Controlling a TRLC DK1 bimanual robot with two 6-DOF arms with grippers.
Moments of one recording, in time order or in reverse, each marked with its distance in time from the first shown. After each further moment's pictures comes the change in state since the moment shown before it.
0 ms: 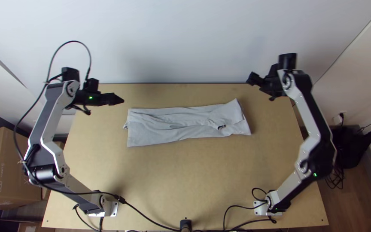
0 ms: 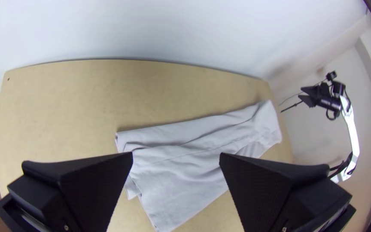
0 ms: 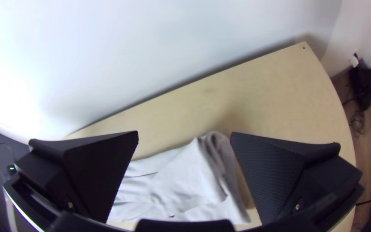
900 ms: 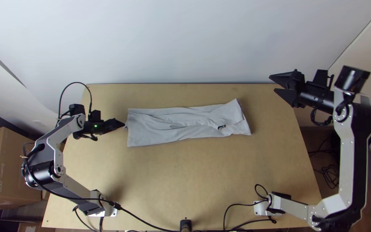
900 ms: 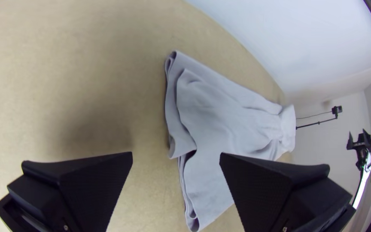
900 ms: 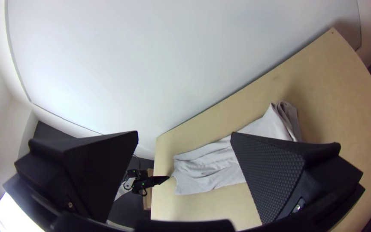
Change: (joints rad) left arm 0.106 0.006 -0.588 0.467 0.050 -0.093; right arm -0.182 -0.479 -0.147 -0.043 -0.512 0.220
